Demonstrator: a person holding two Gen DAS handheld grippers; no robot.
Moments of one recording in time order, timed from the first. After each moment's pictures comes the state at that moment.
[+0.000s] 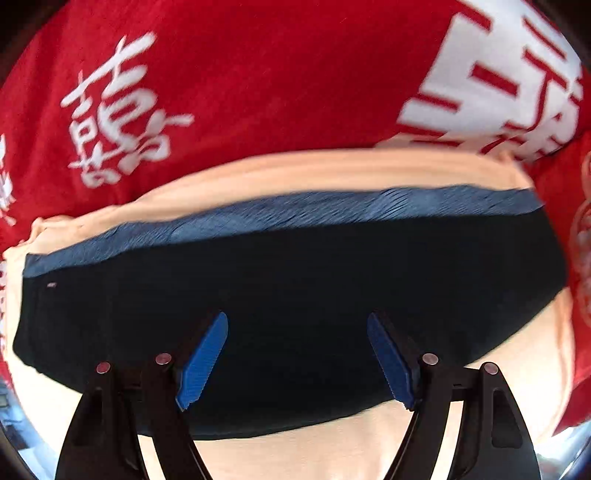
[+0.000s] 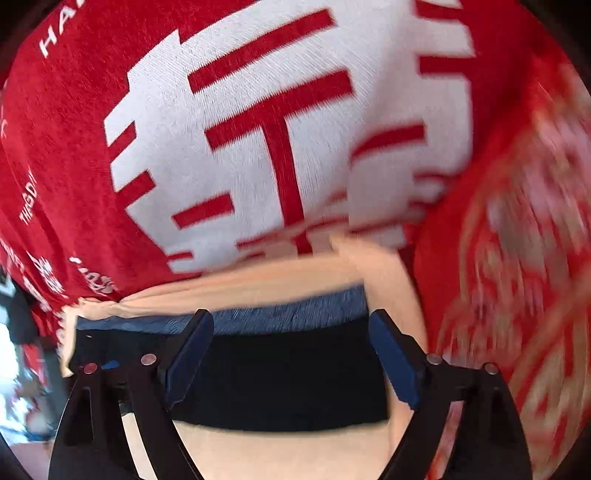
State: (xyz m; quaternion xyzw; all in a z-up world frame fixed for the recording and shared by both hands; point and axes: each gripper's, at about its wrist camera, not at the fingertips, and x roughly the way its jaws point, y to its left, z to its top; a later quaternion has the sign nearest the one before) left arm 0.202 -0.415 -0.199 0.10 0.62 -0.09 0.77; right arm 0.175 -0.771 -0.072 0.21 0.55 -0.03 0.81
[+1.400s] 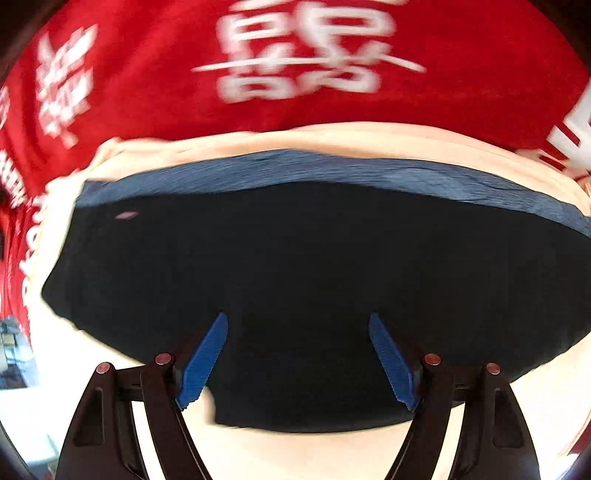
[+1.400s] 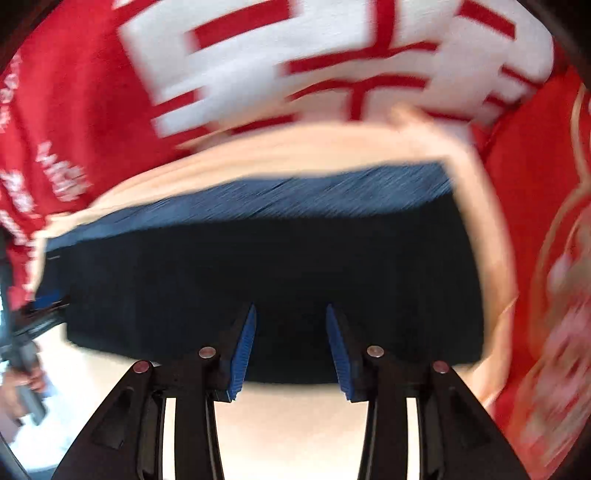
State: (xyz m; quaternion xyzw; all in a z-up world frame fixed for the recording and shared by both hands) left arm 0.206 -0.266 -0.216 0.07 0.64 0.02 0.76; right arm 0.170 -0.662 -0.138 0.14 0.64 0.03 0.75
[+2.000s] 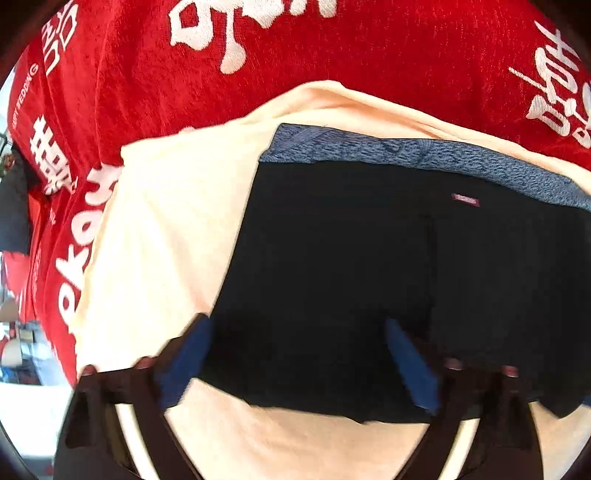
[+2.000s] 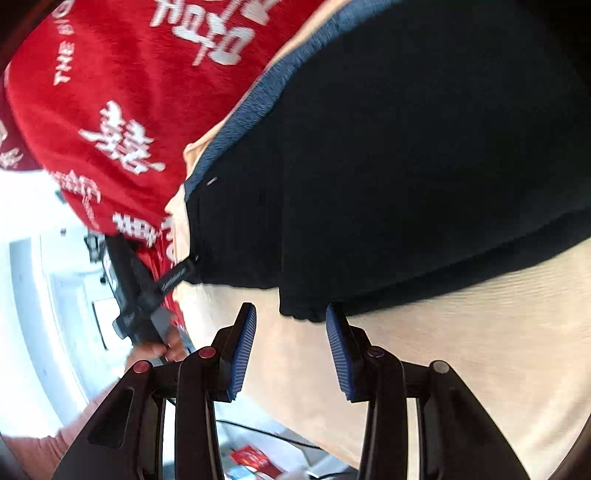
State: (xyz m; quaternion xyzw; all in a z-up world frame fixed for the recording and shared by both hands) left arm 0.227 0.004 -0.252 0.10 0.60 0.06 0.79; right arm 0.129 -0.381 -0.237 0.39 0.63 0.15 0.65
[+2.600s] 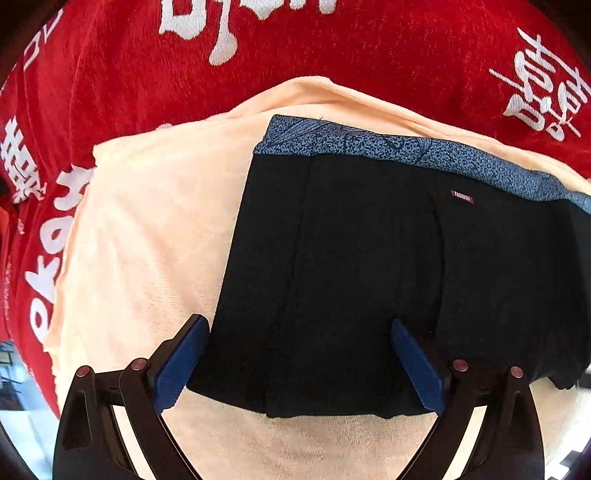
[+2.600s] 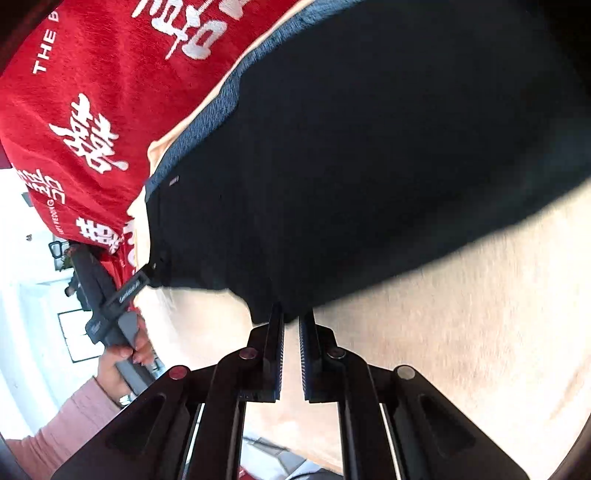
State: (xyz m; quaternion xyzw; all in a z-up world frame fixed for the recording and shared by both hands) left arm 0.218 0.016 -0.253 0.08 0.61 0.00 0.79; right arm 0.107 -0.370 -0.230 0.32 0.68 0.11 0.65
